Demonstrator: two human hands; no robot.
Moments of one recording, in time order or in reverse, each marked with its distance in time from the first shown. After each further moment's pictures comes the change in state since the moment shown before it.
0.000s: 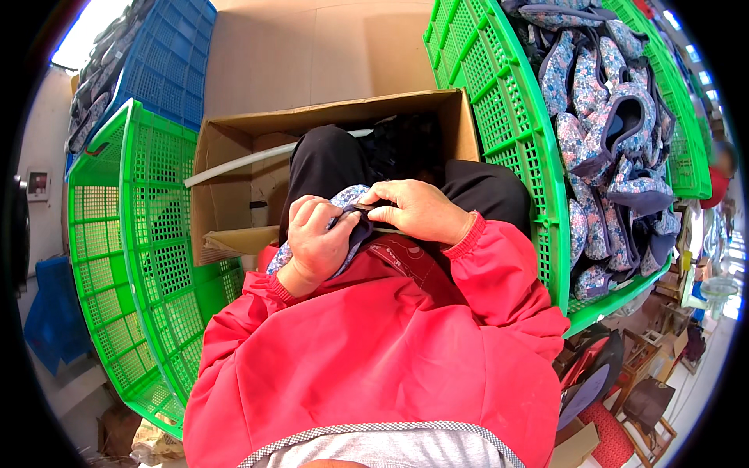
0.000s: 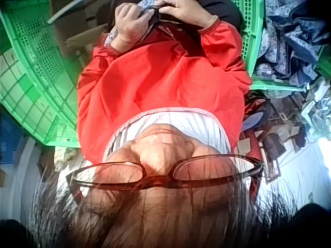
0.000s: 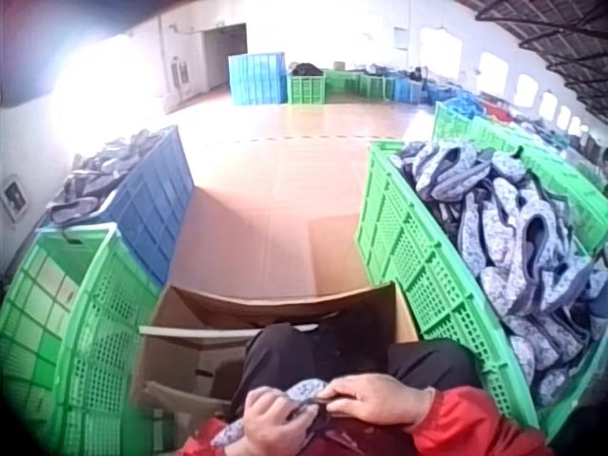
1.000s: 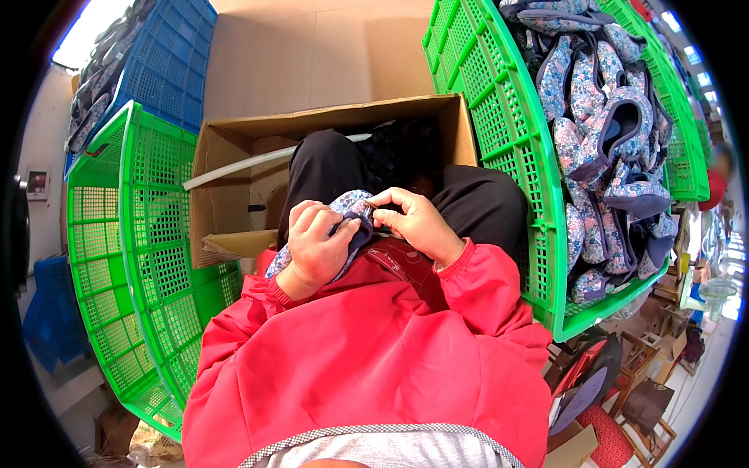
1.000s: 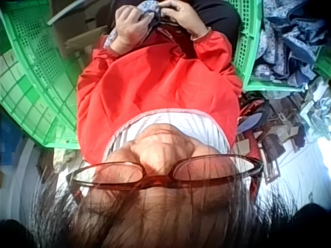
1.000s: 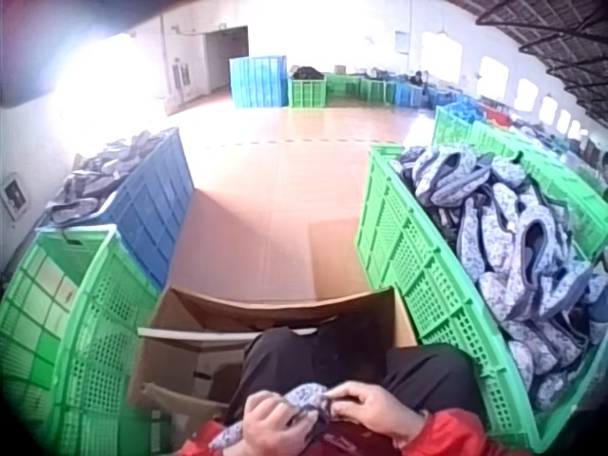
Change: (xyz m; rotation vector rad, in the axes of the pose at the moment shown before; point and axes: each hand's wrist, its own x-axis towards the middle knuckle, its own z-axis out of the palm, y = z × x) left_hand -0.002 0.001 0.000 -0.013 -0.016 0.020; right_hand -0.017 0.012 0.020 0.597 0.167 0.347
